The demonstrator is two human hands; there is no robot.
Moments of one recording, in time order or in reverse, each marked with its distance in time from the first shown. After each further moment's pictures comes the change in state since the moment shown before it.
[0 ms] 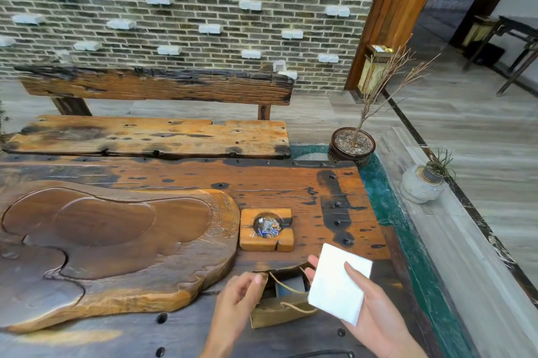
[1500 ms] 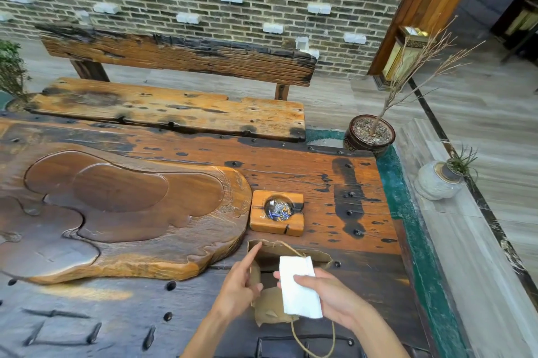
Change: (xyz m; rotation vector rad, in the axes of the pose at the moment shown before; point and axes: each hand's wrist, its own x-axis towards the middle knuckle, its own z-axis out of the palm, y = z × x) left_hand 0.014 -0.029 -0.007 -0.104 -0.218 -0.219; right_hand 0.069 0.041 0.004 -0.671 0.068 0.316
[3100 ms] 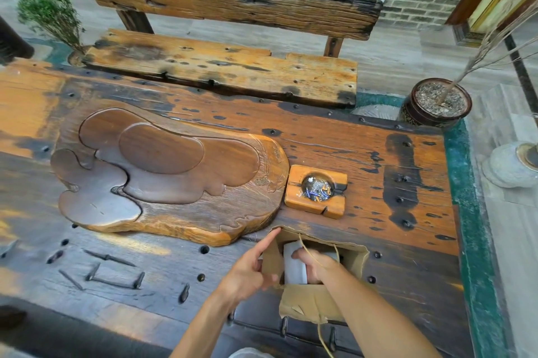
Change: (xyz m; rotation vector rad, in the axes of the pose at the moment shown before) left_hand -0.009 0.019 -0.038 -0.170 -0.094 -0.200; right_hand 0.157 0.018 0.037 -0.177 0.095 0.369
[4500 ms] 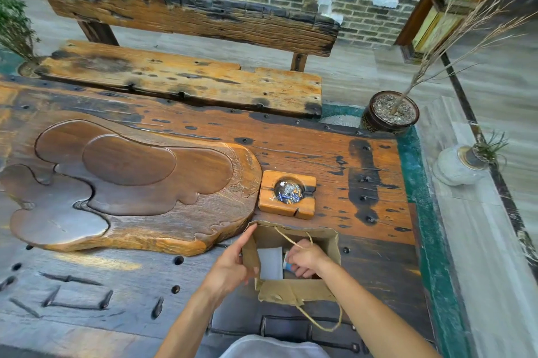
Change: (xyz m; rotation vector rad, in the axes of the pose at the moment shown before) left_hand 0.006 0.004 0.009 0.008 0.078 0.023; right_hand -0.038 -0.001 -0.042 -0.675 0.260 -0.128
